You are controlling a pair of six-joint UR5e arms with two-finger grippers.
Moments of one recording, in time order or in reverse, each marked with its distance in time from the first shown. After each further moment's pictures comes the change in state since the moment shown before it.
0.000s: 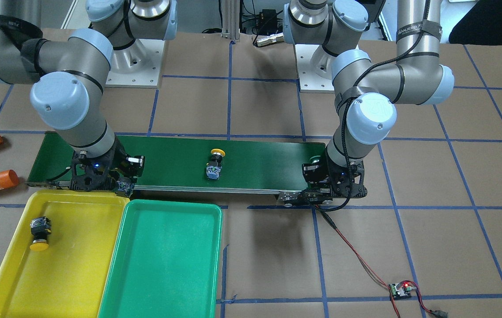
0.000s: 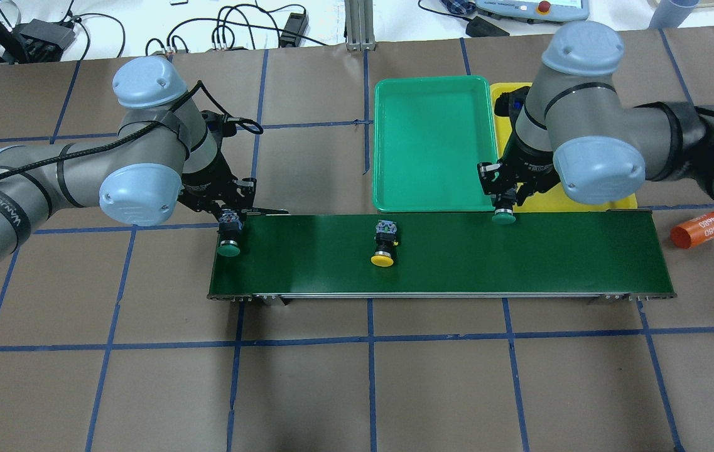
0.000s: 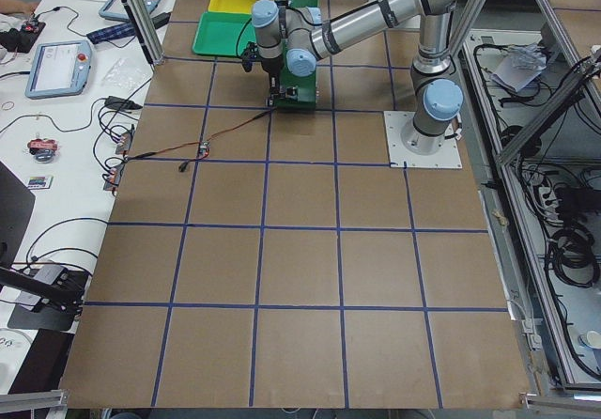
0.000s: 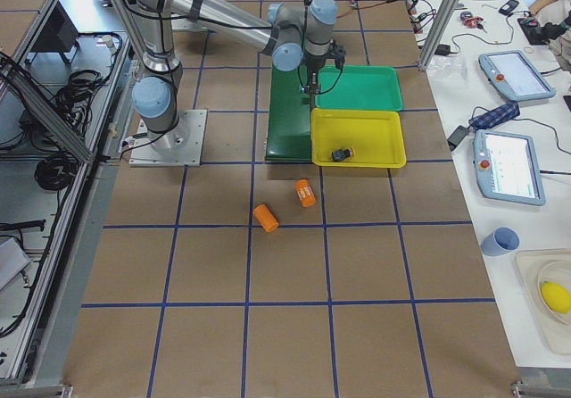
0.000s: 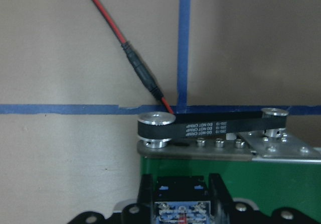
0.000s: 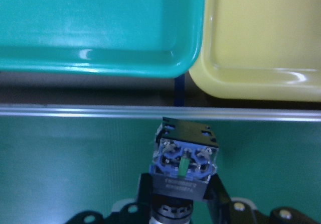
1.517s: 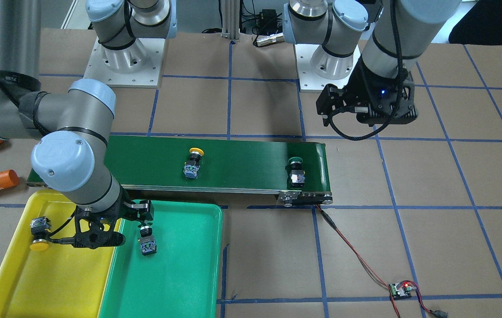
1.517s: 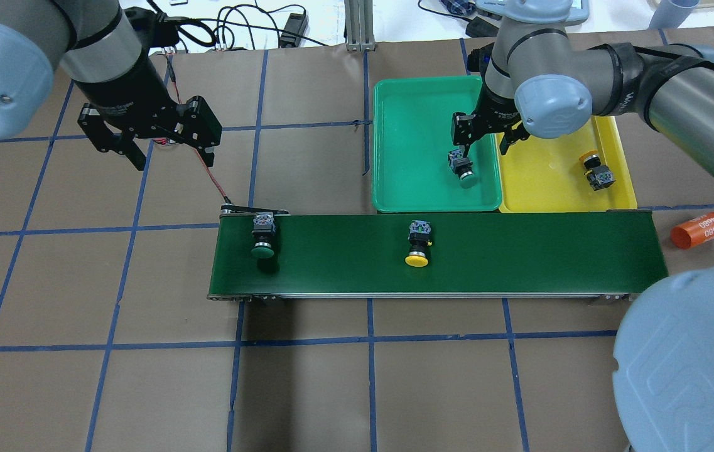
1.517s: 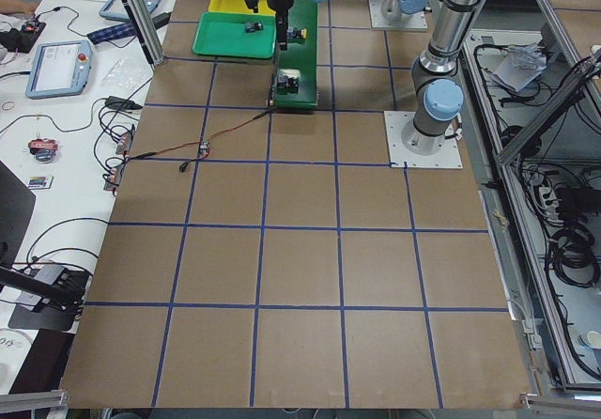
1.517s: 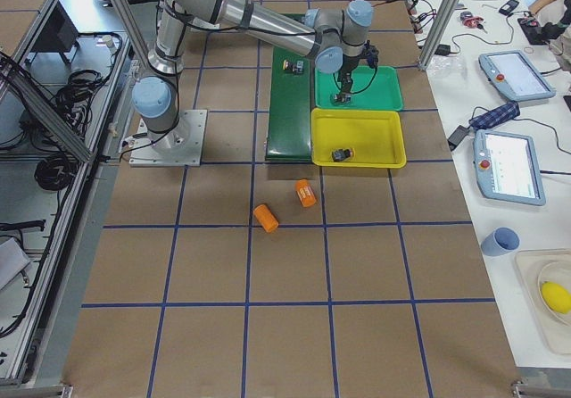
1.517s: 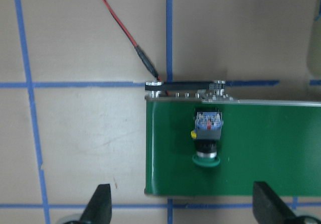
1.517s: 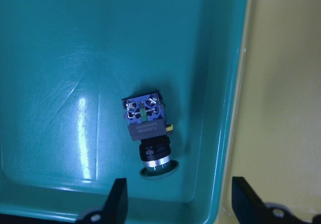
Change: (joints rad) left arm 0.001 0.237 0.327 -0.563 0.016 -0.009; right arm 0.034 0.186 -0.223 0.016 -0.004 -0.019
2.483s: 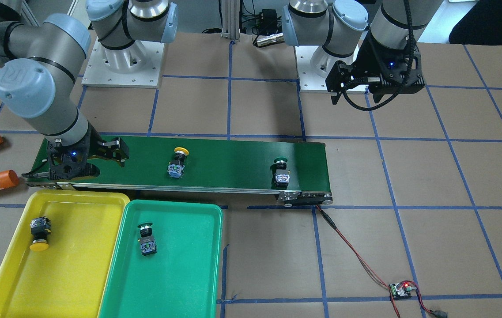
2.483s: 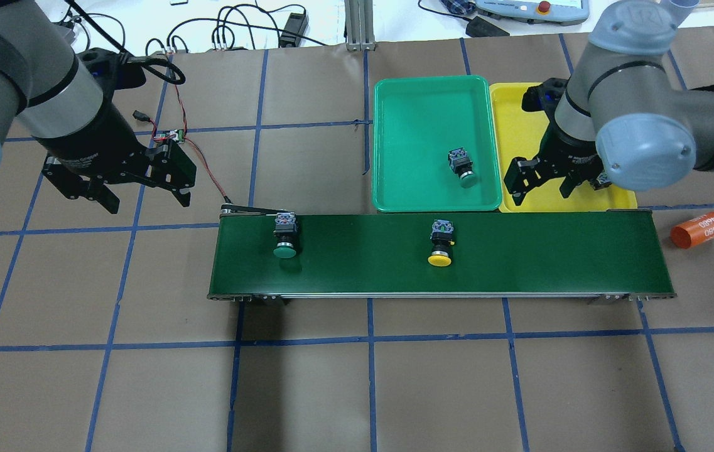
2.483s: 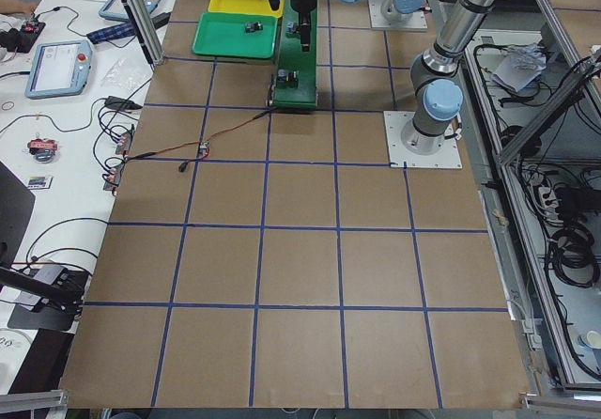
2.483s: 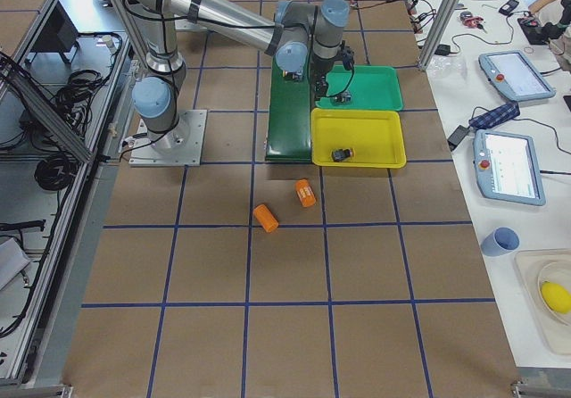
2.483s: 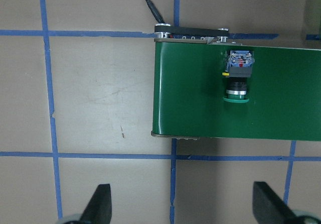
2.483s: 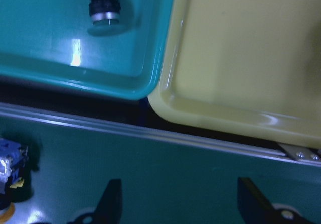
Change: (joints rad) left arm 0.069 0.142 -0.168 0.037 -0.003 0.008; right arm -0.123 -0.297 0.308 0.067 -0.013 -0.214
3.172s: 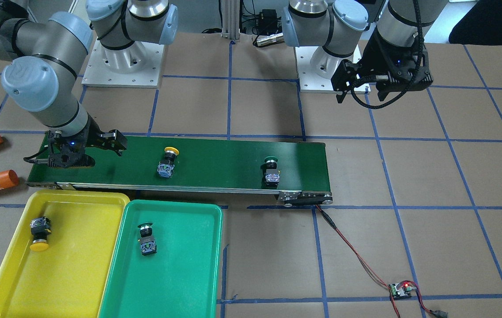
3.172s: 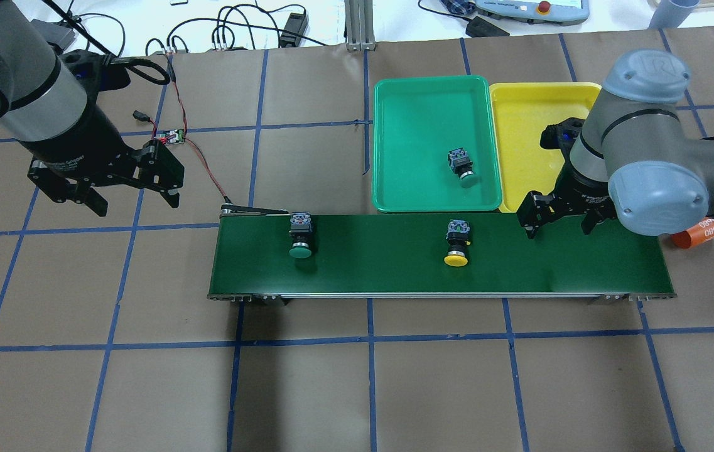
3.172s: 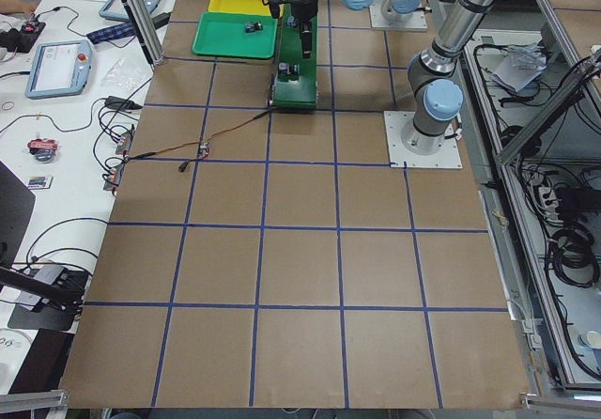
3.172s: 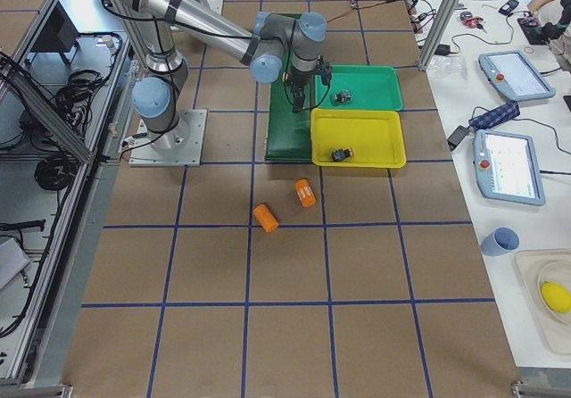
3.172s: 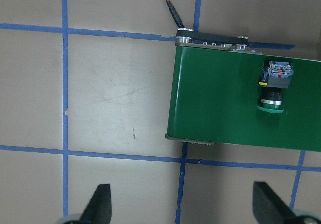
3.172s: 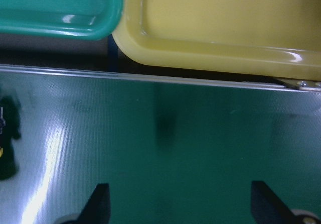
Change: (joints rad) left arm 0.015 0.016 -0.012 -0.002 0.004 -0.001; right arm -0.044 -0.039 0.105 -0.018 -0.037 0.063
